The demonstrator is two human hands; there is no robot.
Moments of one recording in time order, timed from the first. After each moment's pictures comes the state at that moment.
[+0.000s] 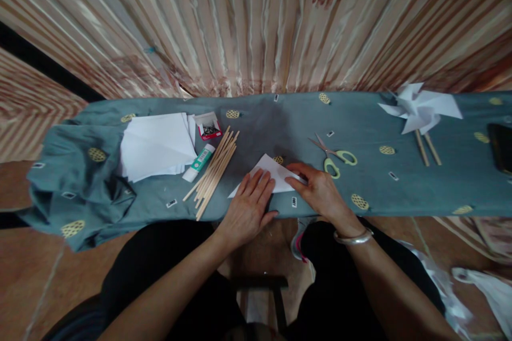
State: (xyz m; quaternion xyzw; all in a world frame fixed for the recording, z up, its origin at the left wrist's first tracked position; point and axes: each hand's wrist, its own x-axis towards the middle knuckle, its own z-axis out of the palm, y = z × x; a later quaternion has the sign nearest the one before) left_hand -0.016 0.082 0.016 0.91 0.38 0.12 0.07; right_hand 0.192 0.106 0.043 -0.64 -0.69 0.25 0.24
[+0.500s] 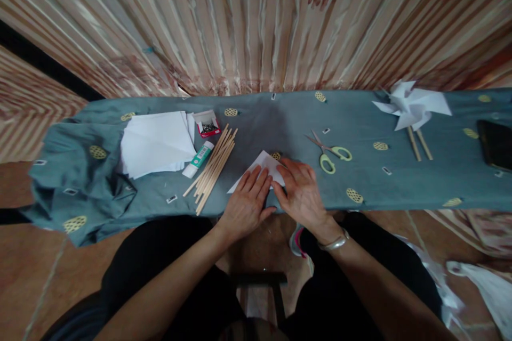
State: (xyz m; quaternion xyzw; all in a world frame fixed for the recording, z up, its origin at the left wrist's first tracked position) left_hand -0.012 0.082 0.014 0.91 0.39 0.09 0.07; right_hand 0.163 0.080 0.030 -0.58 -0.79 0.04 0.20
